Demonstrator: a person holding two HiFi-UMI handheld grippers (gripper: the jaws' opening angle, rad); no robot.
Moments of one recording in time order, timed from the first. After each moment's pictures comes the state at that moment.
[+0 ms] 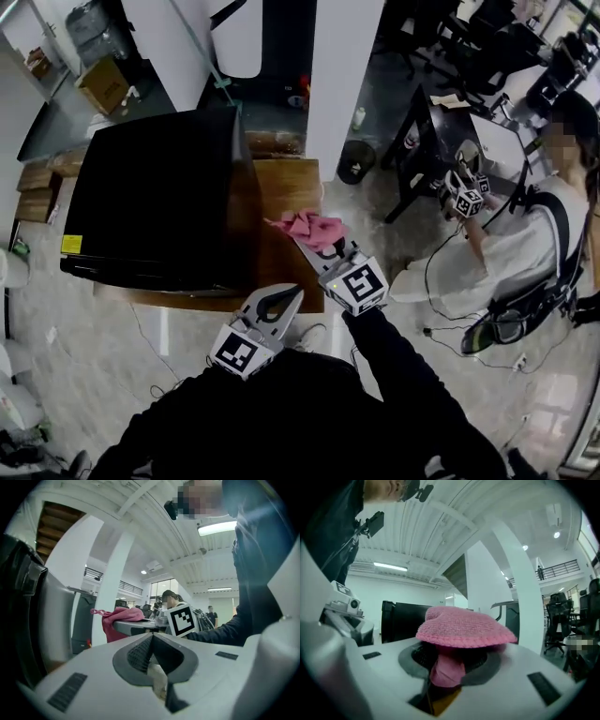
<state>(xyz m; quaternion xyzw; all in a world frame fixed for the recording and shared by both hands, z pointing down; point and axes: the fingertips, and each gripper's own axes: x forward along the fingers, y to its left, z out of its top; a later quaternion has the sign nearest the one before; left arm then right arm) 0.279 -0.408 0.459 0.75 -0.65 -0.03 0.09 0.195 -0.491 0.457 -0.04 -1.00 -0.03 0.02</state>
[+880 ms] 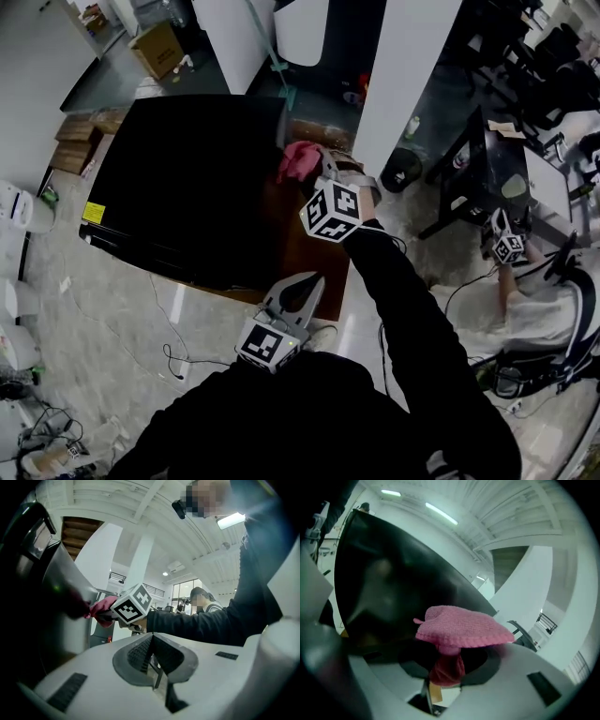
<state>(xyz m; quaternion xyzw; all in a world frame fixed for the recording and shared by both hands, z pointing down) 0.226 -0.445 0.482 0.65 -0.76 -0.06 0.09 0.001 -0.529 0.488 -0.11 -0.89 -0.40 0.19</state>
